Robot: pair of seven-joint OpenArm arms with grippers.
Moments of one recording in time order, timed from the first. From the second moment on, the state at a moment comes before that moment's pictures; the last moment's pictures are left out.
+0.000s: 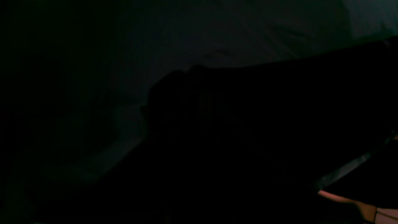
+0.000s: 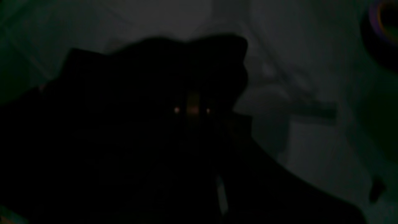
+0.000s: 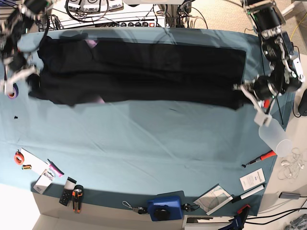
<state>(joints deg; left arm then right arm) 0.6 -10.9 -25.2 95.0 -45.4 -30.2 77.0 -10.6 21.1 53.9 86.0 46.3 39.9 -64.6</state>
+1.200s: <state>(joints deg) 10.3 -11.7 -28.9 99.1 -52.7 -31.7 79.9 -15.9 21.1 55.9 94.2 54.6 39.8 -72.3</state>
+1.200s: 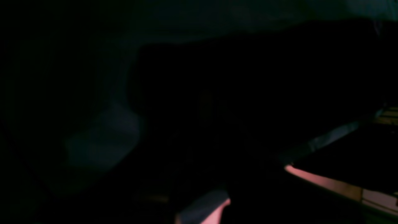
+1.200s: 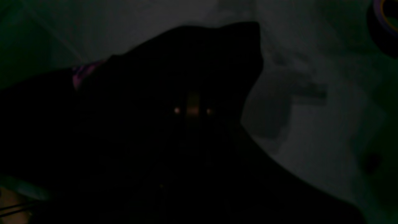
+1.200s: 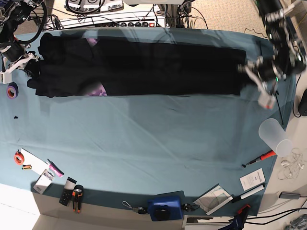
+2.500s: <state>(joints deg) 14.5 -10.3 -17.3 97.6 -47.8 -26.1 69.2 -16.8 19.1 55.9 94.2 50.1 39.8 -74.6</state>
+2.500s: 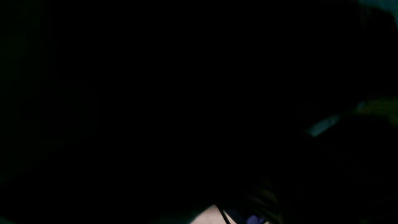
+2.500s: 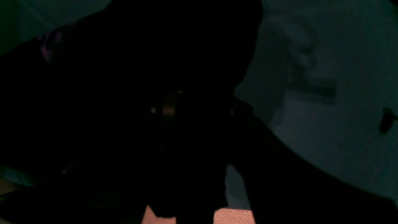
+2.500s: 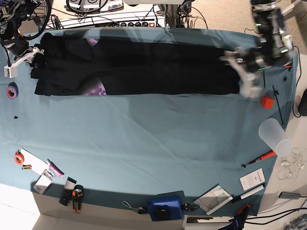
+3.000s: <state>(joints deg) 11.1 -9.7 -25.3 97.2 -37.7 -20.9 70.3 -16.8 19.1 55.9 94.2 54.7 39.8 -73.5</state>
